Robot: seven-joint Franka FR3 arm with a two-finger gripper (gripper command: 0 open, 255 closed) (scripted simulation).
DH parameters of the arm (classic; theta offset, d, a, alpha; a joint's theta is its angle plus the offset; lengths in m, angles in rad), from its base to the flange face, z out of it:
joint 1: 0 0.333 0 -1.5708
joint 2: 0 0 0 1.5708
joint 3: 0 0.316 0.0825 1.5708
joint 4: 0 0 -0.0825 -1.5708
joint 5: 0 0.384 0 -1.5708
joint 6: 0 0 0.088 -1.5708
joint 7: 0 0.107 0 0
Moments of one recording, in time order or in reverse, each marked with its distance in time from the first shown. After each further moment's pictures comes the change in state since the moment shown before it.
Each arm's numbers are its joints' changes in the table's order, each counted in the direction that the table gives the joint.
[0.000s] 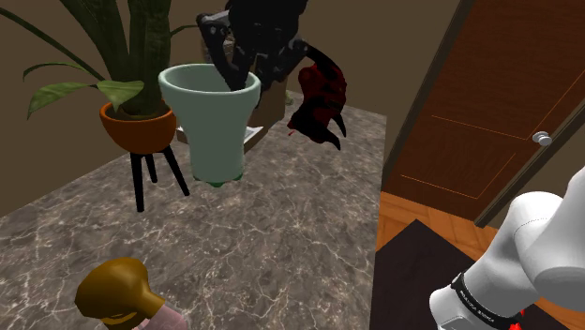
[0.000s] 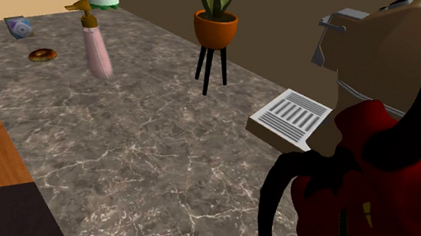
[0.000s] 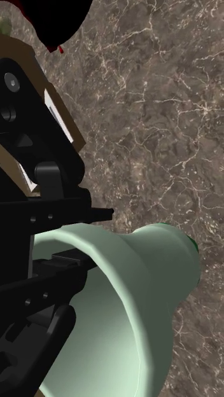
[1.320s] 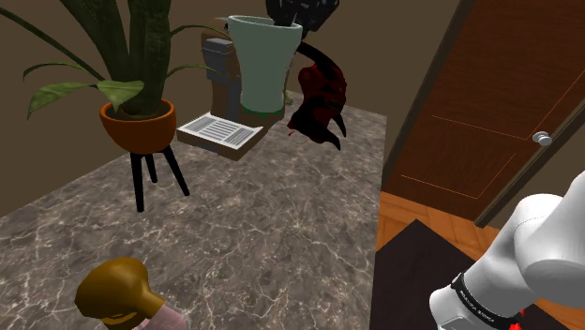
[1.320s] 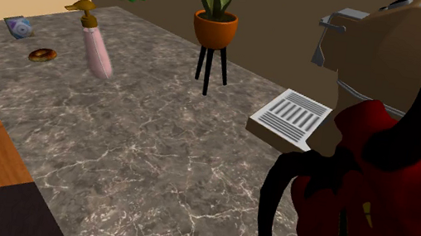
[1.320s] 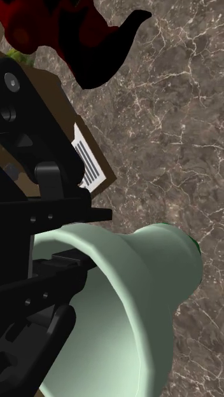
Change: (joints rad) arm -0.126 -0.031 -0.144 0.099 0.070 0.107 -0.277
